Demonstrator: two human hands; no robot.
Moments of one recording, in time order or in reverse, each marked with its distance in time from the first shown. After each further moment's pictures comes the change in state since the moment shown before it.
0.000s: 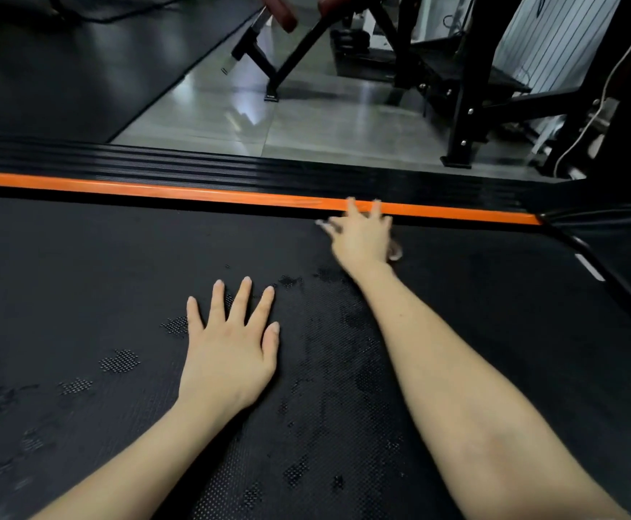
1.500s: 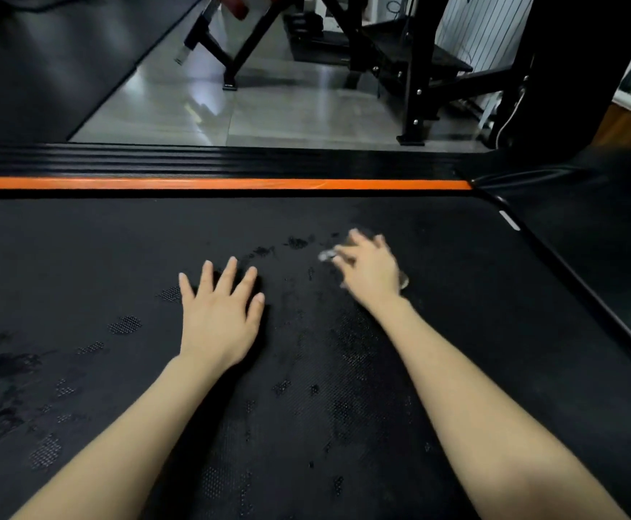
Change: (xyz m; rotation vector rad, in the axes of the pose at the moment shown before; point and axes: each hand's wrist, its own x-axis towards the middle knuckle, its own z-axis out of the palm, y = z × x) left_hand -0.022 0.002 -0.022 -0.022 -0.041 0.062; right_hand -0.131 0.042 -0.045 0.185 -0.086 0.096
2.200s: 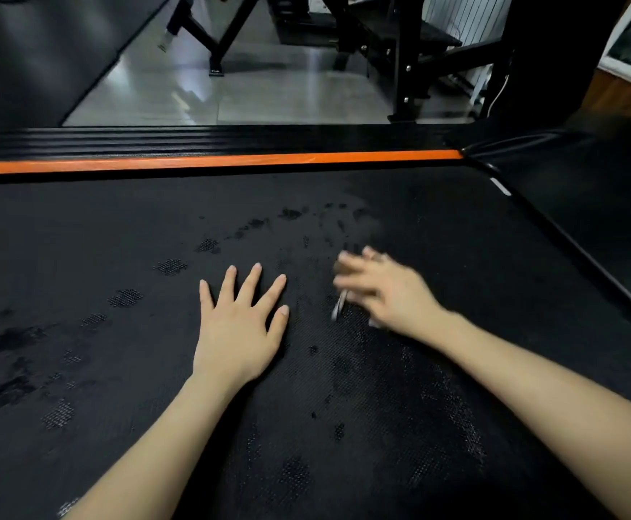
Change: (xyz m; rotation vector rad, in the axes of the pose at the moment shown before) left_hand -0.052 0.022 0.015 0.029 -0.034 0.130; right_hand -0.079 0.047 -0.016 0.007 -0.077 -0.423
